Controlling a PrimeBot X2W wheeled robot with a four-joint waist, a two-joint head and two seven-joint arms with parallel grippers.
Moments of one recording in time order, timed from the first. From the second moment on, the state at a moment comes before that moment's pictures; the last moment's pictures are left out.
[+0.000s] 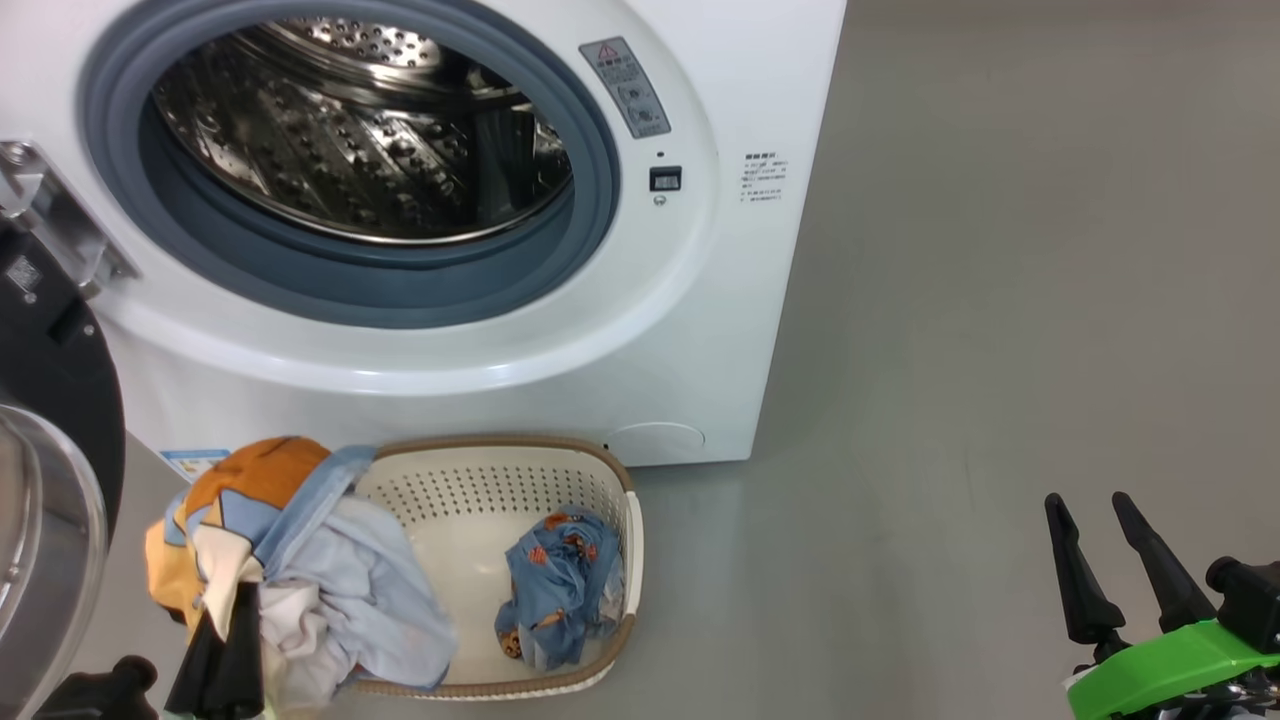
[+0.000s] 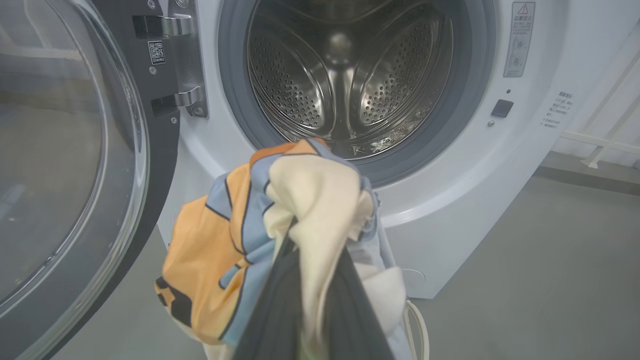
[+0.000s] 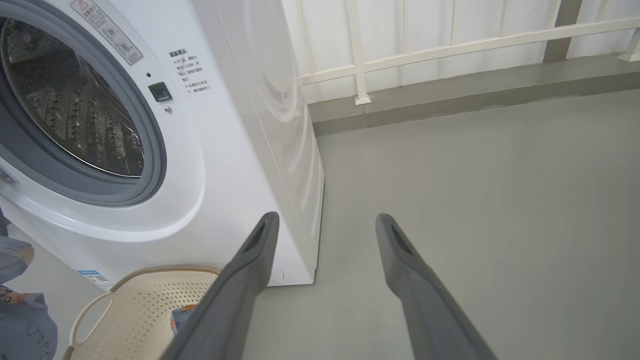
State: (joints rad) left arm 0.05 0.13 0.01 0.12 -0.37 -0.13 -0.25; right arm -0.06 -0.24 -0.01 0.28 0.45 0.13 -0.26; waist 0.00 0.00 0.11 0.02
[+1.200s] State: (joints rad) left arm -0.93 0.29 -0.09 0.69 -0.45 -0.13 -0.26; right arm -0.28 -0.13 0.03 0.23 0.42 0.13 -0.26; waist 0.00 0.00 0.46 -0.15
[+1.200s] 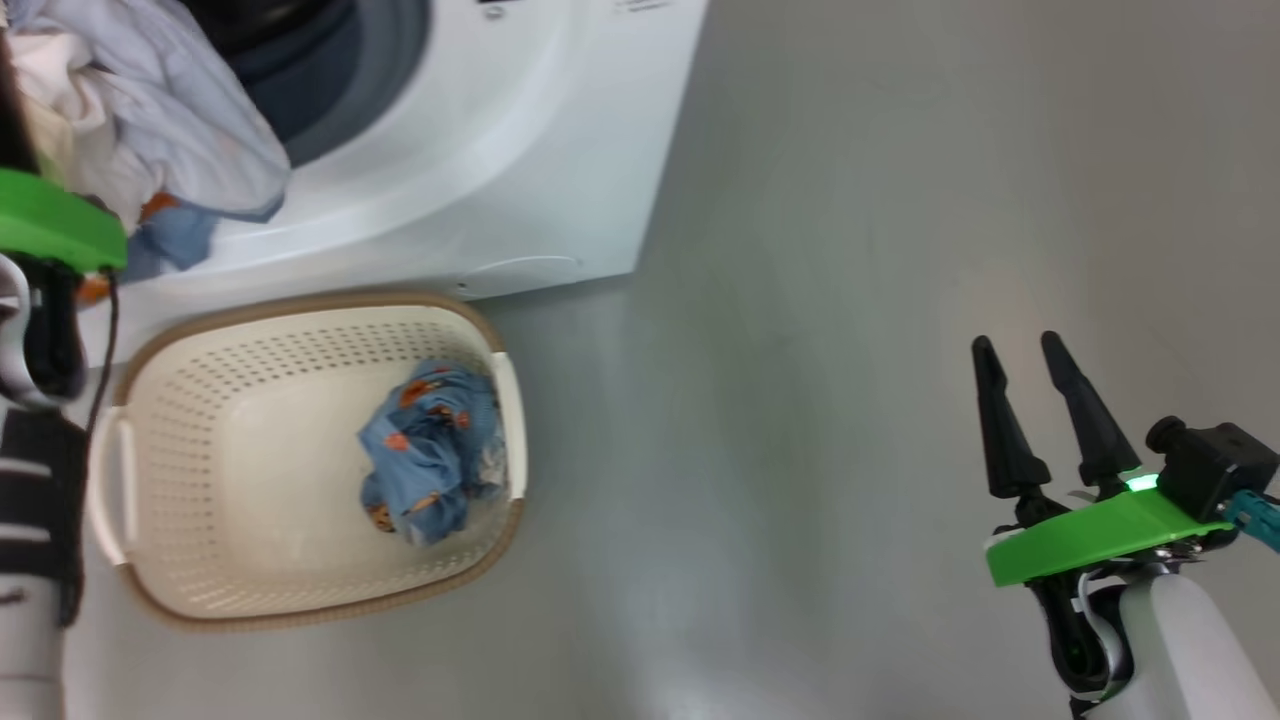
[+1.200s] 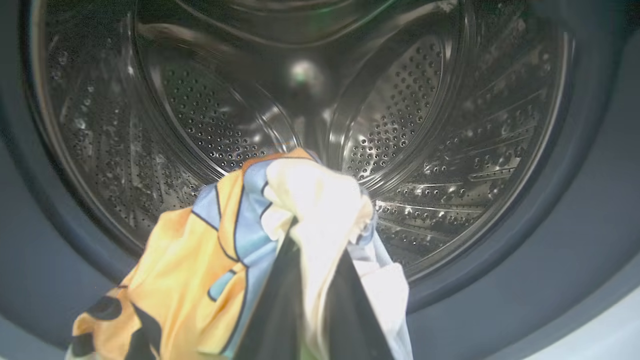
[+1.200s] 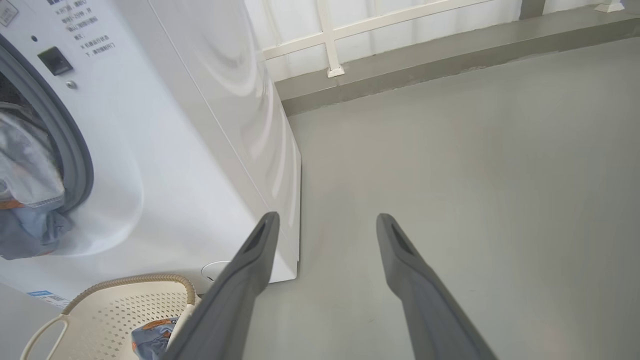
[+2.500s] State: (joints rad) left arm -1.13 0.35 -0.05 0.71 -0.44 -0.13 -0.26; right arm -0.34 -0.09 0.08 0.22 0.42 0.13 -0.26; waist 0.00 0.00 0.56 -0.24
